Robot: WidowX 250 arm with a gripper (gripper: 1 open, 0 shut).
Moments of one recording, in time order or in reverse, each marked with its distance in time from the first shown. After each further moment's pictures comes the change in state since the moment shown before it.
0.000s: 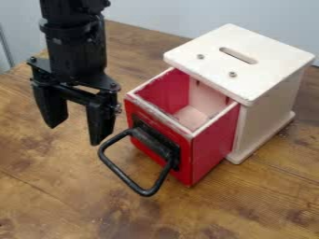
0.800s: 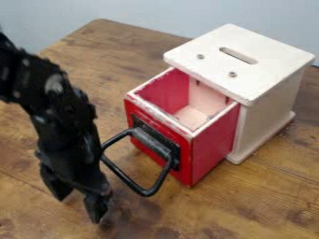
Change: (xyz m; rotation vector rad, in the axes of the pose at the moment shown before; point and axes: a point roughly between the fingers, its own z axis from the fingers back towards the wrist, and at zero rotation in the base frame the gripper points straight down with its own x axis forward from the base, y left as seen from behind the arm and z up) arm -0.015 -0.002 -0.106 -0.001 -0.141 -0.082
